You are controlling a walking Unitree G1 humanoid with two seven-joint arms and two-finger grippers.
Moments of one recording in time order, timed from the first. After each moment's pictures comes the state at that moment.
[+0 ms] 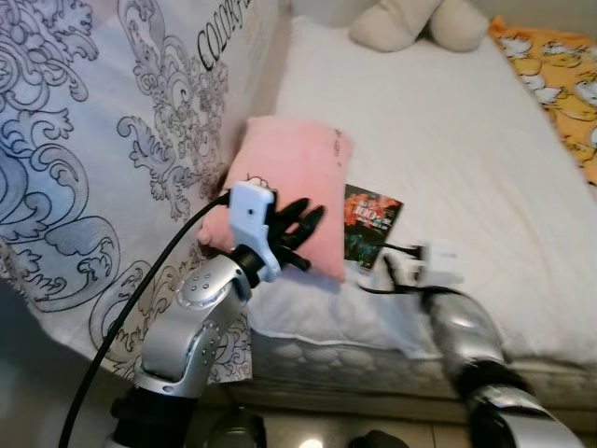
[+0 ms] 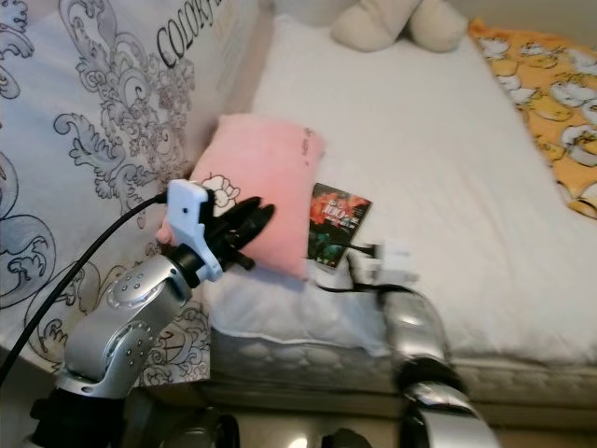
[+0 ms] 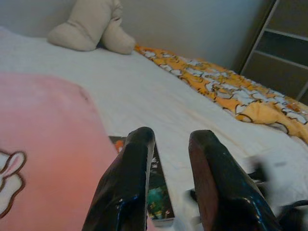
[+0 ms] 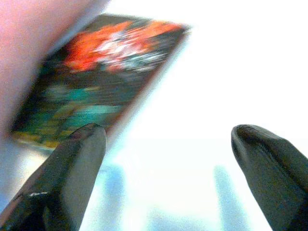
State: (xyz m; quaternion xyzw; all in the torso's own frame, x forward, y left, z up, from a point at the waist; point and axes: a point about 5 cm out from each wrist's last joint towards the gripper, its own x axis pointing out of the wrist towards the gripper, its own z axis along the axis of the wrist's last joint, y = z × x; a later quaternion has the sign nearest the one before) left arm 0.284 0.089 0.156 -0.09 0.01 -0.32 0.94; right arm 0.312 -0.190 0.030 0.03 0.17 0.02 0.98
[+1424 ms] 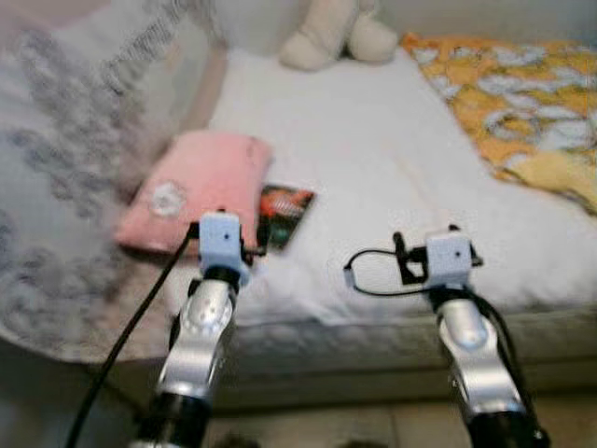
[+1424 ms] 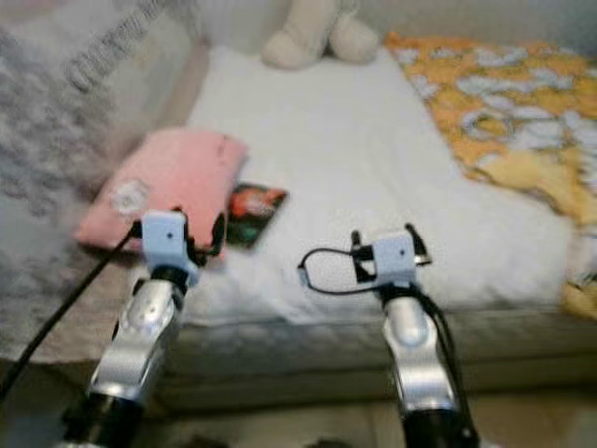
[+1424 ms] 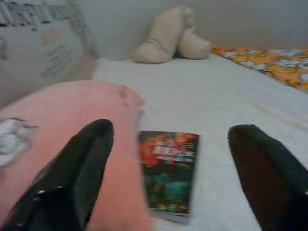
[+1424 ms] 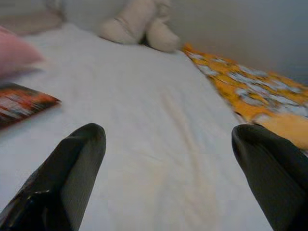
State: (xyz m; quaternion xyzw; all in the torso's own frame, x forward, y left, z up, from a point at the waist) left arm 0.299 0.124 0.104 0.01 -0.02 -0.05 1.00; right arm 0.285 -0.170 0.079 -0.13 0.01 0.00 0.99
